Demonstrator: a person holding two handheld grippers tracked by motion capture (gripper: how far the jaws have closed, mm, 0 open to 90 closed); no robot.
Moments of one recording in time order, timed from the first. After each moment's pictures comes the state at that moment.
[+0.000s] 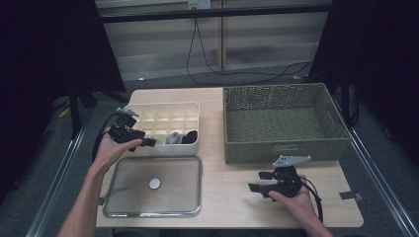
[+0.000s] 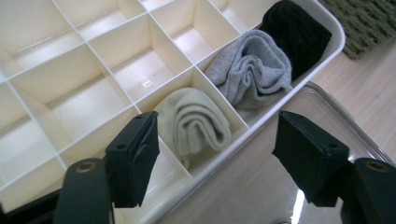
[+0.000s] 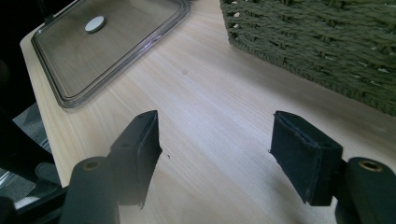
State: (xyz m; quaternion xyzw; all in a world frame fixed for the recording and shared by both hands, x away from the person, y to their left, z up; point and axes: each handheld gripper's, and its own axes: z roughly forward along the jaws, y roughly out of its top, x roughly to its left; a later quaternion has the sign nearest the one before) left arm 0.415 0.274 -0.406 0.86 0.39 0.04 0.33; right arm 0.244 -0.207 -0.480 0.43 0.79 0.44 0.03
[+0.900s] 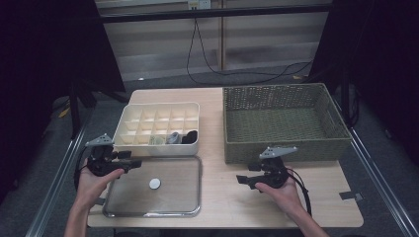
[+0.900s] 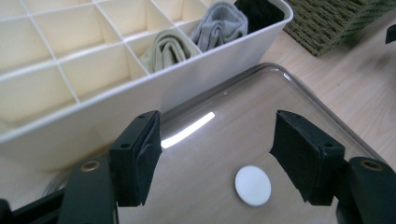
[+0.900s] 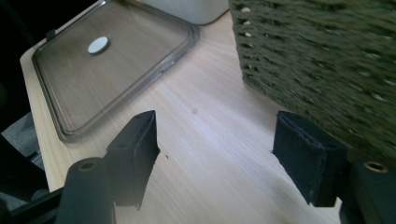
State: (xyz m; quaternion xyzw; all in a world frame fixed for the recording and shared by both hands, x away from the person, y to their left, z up) left arm 0.326 0.322 -0.427 0.81 0.40 0.07 0.42; right arm 0.268 -0.175 -0.469 0.42 0.79 0.45 0.04
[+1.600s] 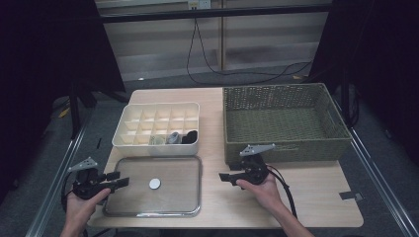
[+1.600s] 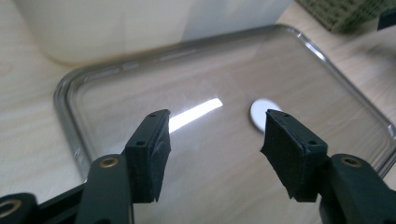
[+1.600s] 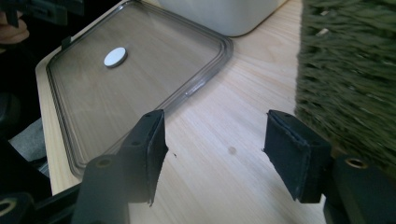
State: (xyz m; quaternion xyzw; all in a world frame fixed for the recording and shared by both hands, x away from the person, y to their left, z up) left arm 0.283 0.366 -0.465 0.79 0.44 0.05 0.42; right arm 0.286 -0.129 -0.476 0.41 0.79 0.46 0.01
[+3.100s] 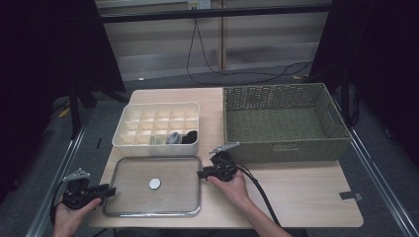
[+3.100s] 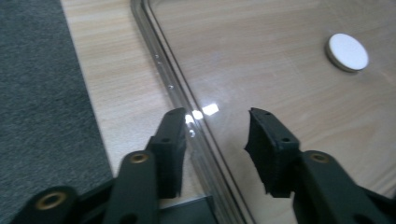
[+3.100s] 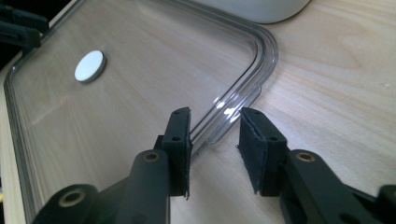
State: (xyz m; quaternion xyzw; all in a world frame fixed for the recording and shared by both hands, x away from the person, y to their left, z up) left arm 0.275 0.398 -0.491 0.79 0.50 0.08 0.35; right arm 0.316 -0.051 -0.505 0.46 0.79 0.41 -0.02
